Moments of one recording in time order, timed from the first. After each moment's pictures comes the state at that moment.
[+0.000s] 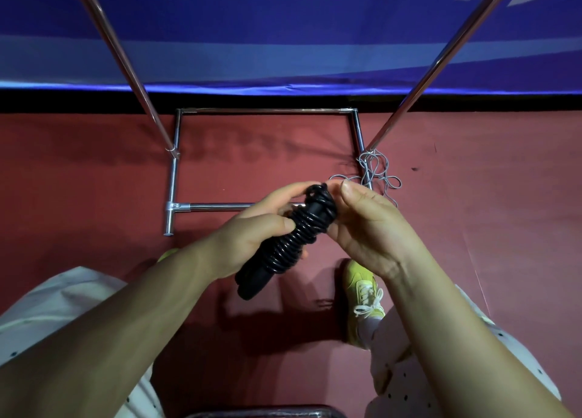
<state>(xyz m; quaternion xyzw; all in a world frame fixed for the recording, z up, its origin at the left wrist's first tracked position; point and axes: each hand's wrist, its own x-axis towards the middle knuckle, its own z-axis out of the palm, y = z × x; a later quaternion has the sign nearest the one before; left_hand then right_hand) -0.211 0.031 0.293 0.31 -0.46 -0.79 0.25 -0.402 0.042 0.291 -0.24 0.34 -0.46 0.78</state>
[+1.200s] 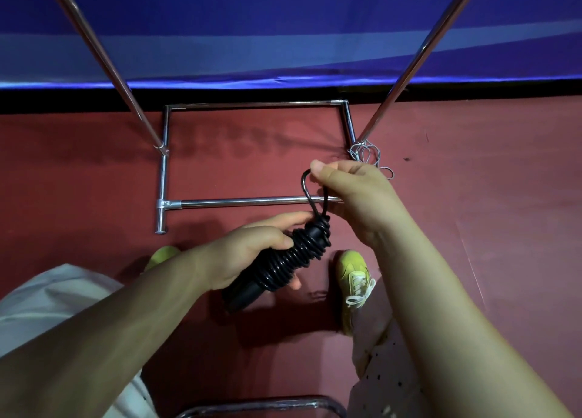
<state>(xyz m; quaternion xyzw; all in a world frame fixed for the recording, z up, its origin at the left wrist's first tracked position) -0.228 0.048 0.283 0.35 -0.36 -0.85 0.13 -0.402 0.029 0.317 -0.33 0.62 -0.38 0.60</state>
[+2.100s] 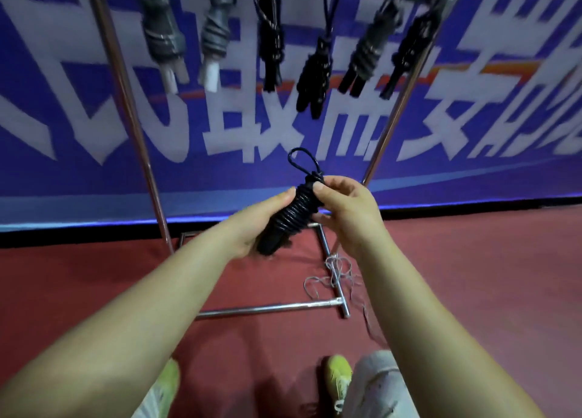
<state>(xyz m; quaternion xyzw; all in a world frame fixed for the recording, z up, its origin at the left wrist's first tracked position) -0.248 -0.006 0.489 0.44 -0.47 -0.72 0.26 -0.402 0.023 0.507 -0.38 0.53 -0.56 0.50</state>
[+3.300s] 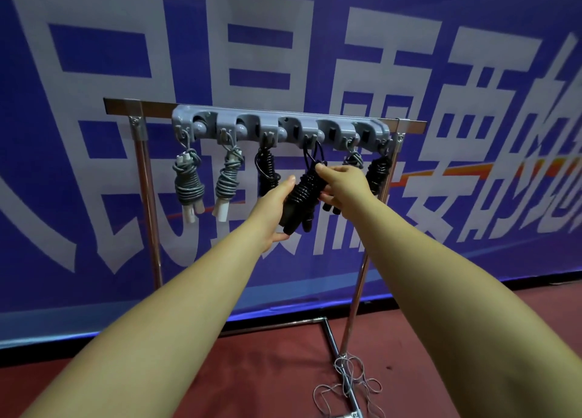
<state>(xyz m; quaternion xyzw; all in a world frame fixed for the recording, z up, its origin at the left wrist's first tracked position) -0.279 -0.083 0.642 0.43 -0.51 -0.61 0.43 -0.426 -0.096 0.675 -0.45 0.55 -0.59 0.38</state>
